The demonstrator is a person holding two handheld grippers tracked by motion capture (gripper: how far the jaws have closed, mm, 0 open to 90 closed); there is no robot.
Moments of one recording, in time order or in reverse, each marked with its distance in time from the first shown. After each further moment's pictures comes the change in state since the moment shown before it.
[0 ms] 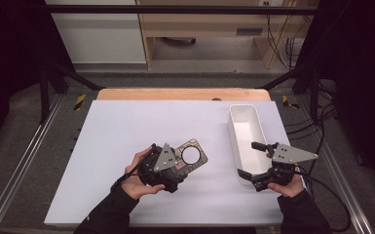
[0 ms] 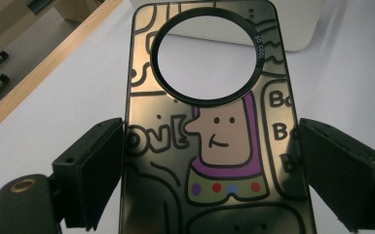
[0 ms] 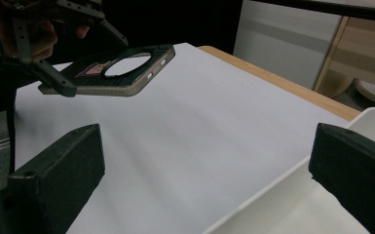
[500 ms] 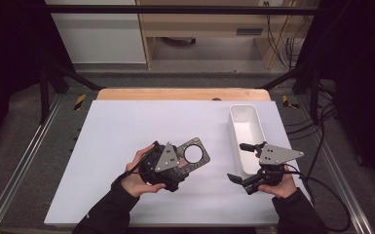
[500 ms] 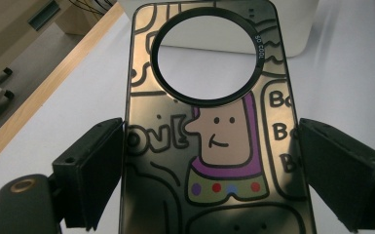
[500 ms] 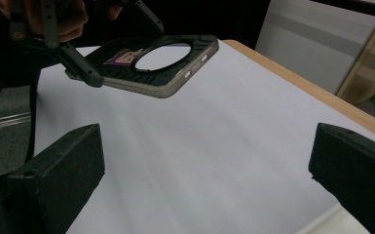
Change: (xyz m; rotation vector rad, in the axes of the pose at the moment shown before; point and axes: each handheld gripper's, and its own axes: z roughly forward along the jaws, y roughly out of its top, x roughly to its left) left arm 0.002 0.009 -0.003 -0.014 -0.003 0.057; right arm 0.016 0.014 0.021 0.052 0.084 -0.081
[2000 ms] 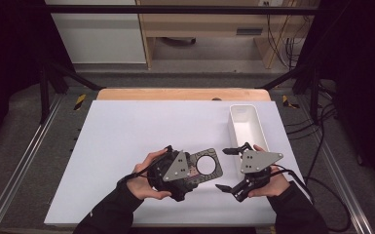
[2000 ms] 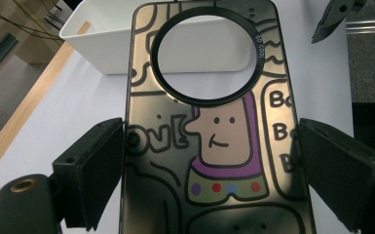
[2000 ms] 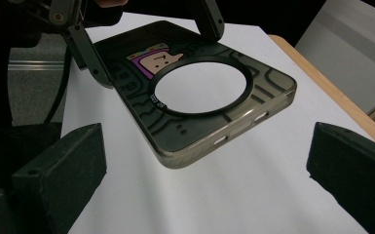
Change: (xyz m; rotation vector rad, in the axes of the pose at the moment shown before) left arm -0.021 0.021 0.000 -0.030 -0.131 0.140; right arm 0.021 0.022 0.023 0.100 0.124 -0.209
